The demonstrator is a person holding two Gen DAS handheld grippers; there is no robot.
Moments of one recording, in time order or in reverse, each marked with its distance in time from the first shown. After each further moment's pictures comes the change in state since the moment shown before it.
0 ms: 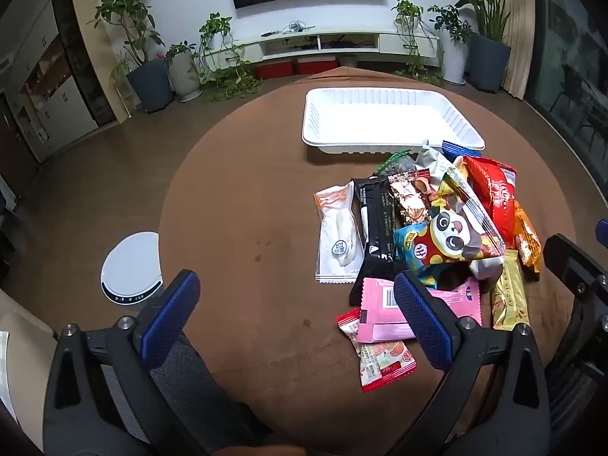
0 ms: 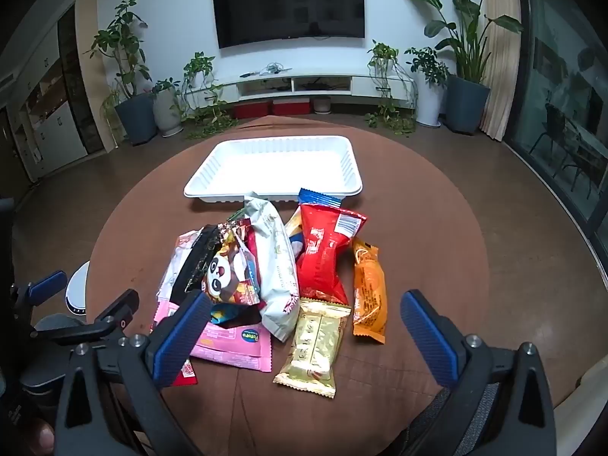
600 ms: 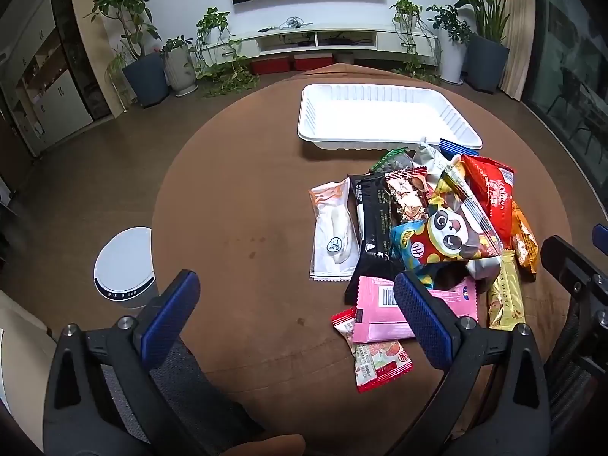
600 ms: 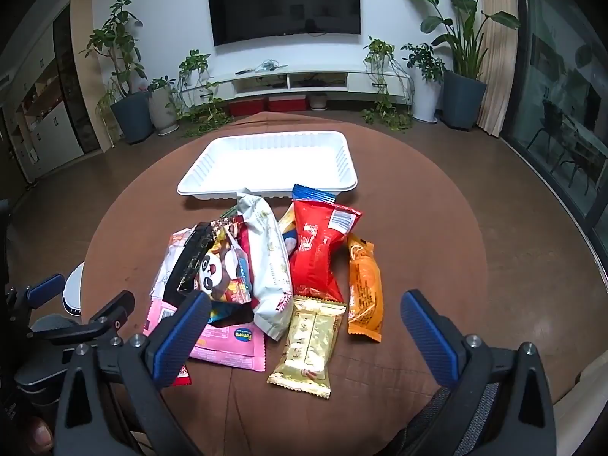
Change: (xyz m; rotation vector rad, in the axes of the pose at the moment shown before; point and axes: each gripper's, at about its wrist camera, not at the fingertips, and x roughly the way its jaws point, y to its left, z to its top) left arm 0.003 -0.001 0.000 -0.015 0.013 -0.025; right arm 0.004 -0.003 0.000 0.004 0.013 0.001
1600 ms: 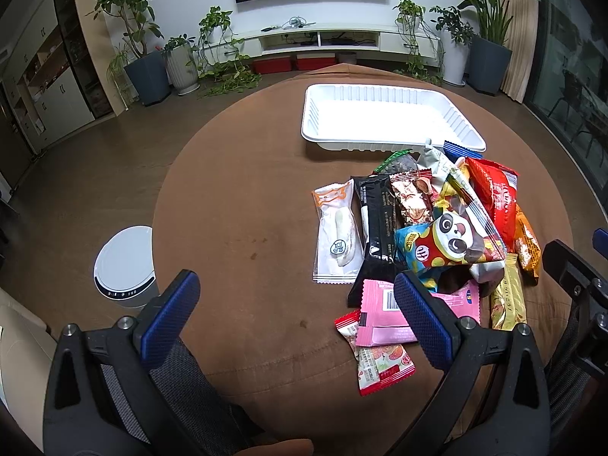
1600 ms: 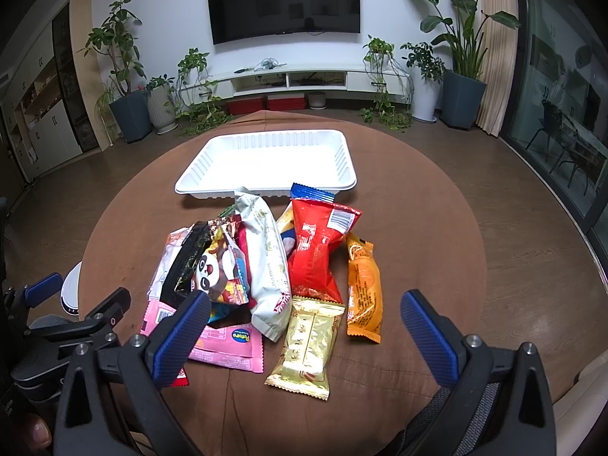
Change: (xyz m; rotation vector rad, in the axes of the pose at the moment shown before) left arm 0.002 0.004 0.003 -0.012 0.005 -0.005; right arm 0.002 0.000 0.000 -0.001 0.005 -0.003
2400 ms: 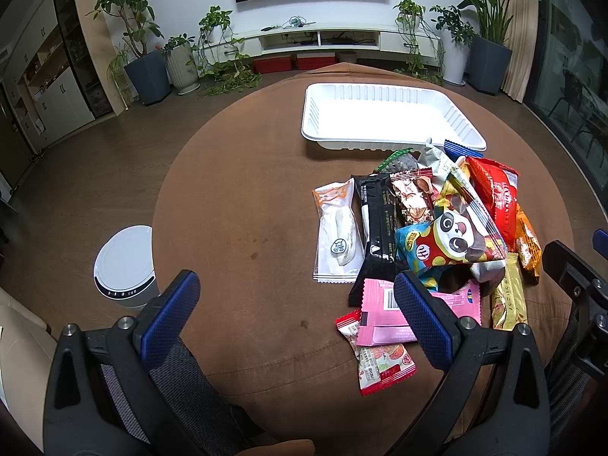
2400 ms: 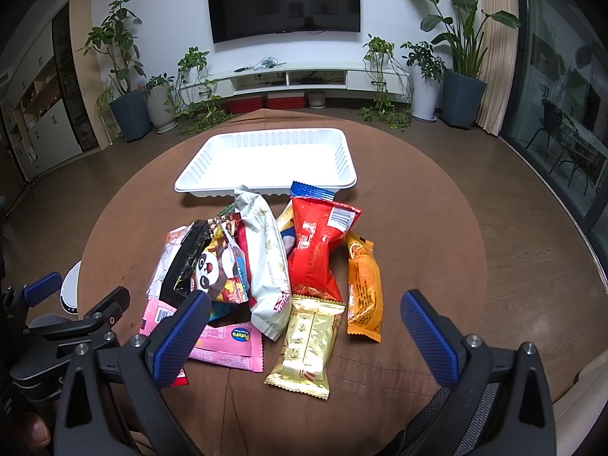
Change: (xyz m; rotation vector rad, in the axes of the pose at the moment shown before) left arm 0.001 0.003 0.000 0.000 0.001 0.000; right arm 0.001 0.000 0.000 -0.001 0.002 -0.001
